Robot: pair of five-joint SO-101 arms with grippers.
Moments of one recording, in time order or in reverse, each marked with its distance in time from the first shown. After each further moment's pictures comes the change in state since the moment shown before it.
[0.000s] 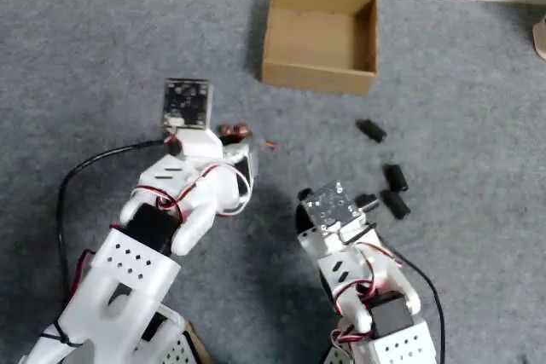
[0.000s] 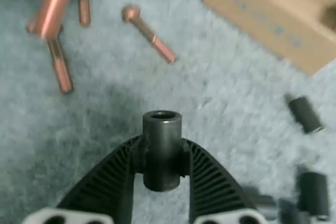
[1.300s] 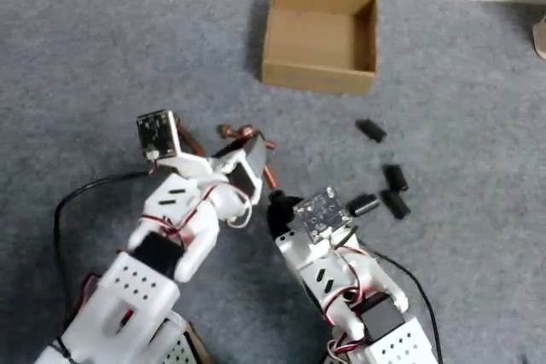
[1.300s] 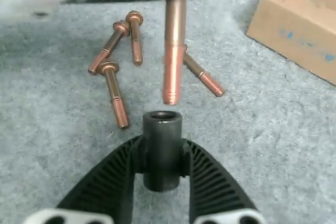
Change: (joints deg) left arm 1.8 -9.9 19.4 -23.5 14.3; right arm -10.7 0.0 0.8 -7.0 -10.9
